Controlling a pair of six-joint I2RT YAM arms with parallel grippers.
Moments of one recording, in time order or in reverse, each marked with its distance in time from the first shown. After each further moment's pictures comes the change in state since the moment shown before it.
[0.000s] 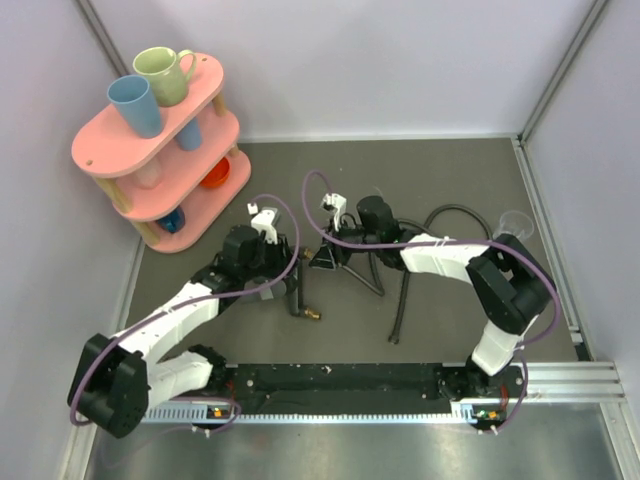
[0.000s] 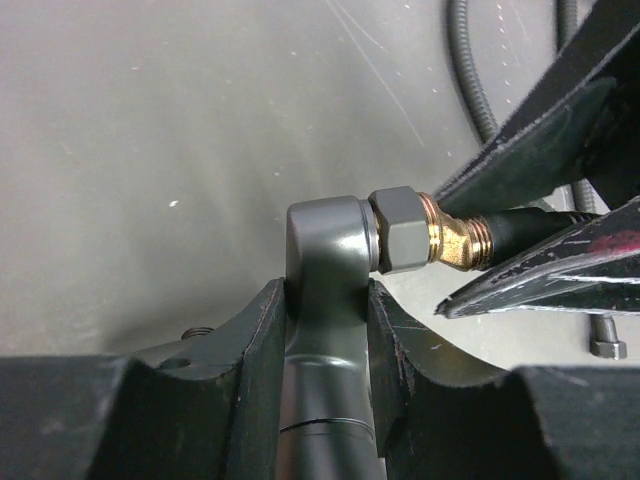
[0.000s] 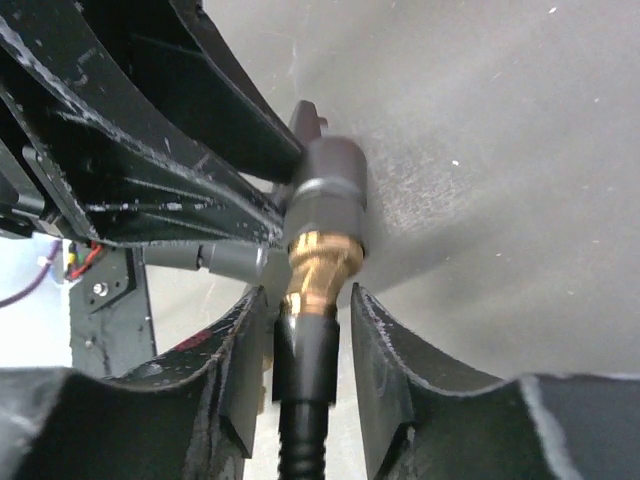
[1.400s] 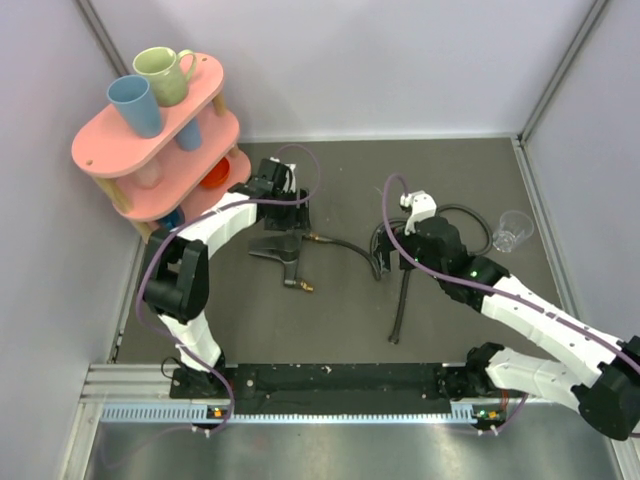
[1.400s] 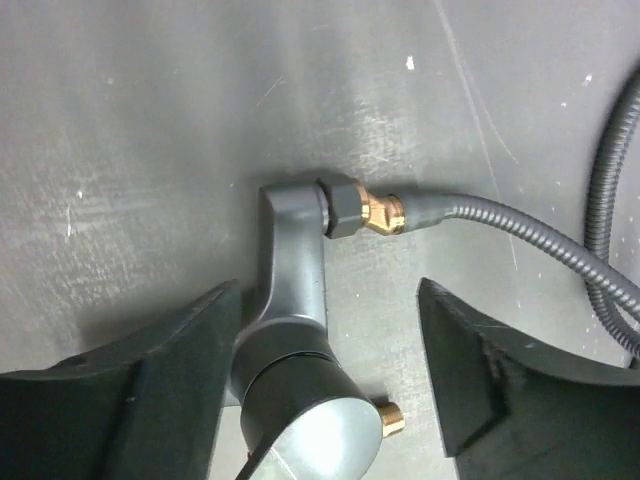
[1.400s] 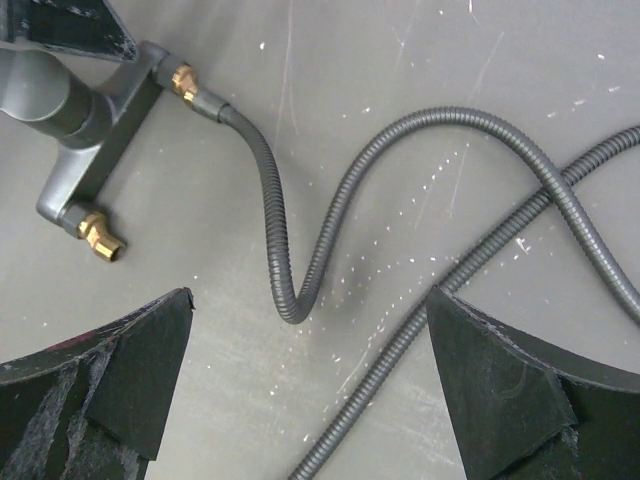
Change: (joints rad) left arm 0.092 0.715 0.750 -0.477 -0.046 0.033; right arm -0.007 -0.736 -0.212 -0.563 0.876 0.003
